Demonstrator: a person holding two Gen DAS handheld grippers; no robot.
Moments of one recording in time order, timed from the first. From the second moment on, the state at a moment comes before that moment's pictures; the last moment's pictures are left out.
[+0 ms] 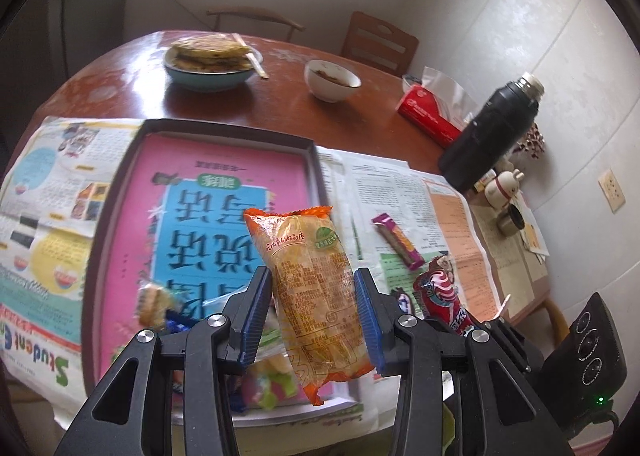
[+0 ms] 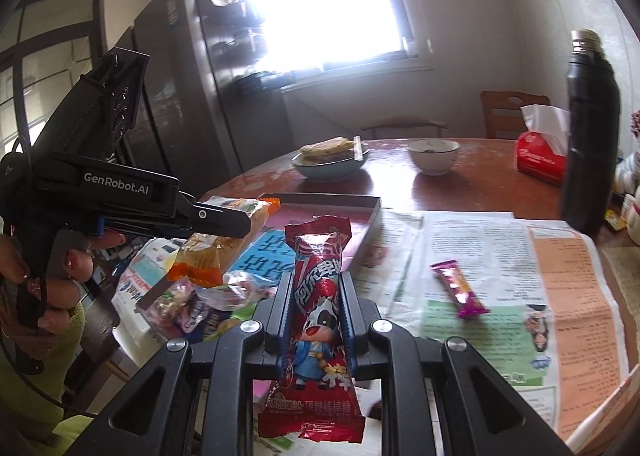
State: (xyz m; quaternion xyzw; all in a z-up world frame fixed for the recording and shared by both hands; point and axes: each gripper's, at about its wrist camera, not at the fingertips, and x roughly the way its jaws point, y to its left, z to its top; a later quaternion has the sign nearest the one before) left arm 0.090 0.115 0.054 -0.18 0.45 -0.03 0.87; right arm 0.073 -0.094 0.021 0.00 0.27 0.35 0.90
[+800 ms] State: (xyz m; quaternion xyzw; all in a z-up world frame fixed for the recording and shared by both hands) left arm 0.046 0.193 0.026 -0.22 0.44 0.07 0.87; right arm 0.092 -0.028 -0.010 -0.02 0.32 0.40 0.86
